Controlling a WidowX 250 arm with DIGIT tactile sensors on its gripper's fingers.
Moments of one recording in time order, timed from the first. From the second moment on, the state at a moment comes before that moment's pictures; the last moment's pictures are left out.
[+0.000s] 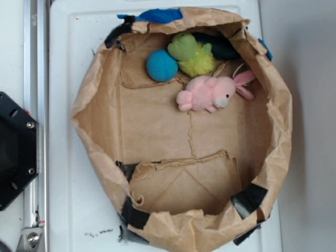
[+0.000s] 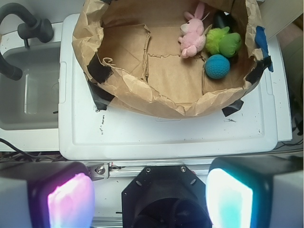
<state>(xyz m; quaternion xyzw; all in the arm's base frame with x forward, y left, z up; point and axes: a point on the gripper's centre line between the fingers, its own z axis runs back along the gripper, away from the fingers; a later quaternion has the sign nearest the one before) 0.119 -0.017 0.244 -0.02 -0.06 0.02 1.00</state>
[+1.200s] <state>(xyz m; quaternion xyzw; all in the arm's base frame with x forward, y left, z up) 0.221 0.015 0.190 -0.07 -0.06 0.05 0.99</state>
